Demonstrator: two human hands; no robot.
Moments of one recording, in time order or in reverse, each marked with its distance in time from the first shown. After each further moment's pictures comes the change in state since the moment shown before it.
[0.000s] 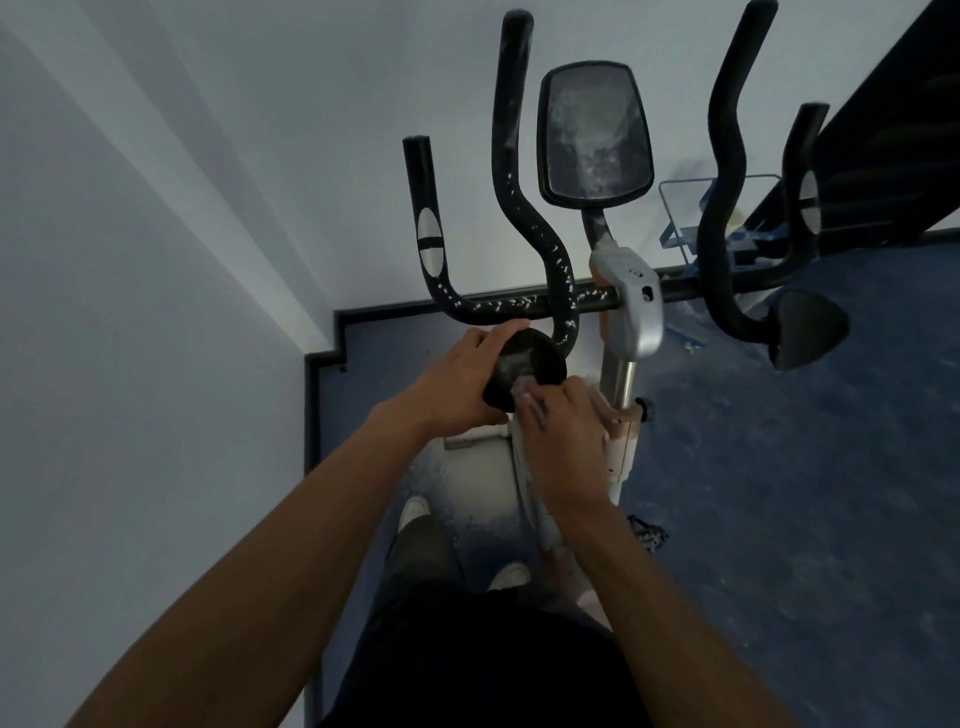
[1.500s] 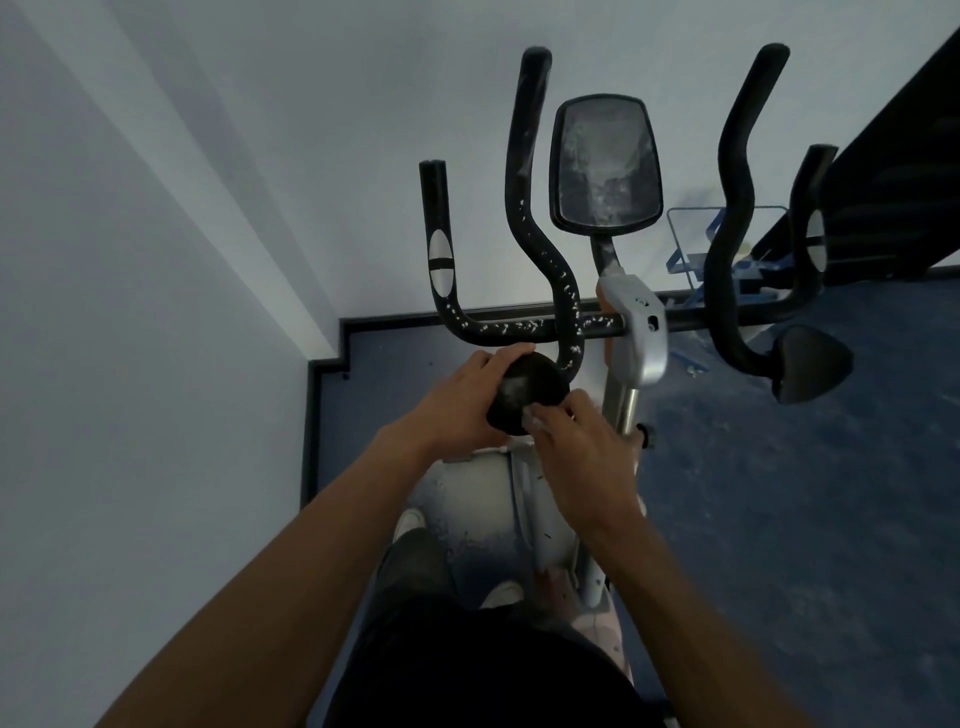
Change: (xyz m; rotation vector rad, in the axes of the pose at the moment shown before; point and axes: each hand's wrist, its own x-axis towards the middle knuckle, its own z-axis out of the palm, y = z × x) left_hand -0.002 0.000 0.002 -0.051 0.020 -0.027; right_hand 0.015 -0.006 -0.038 -0.362 -0.112 -0.252
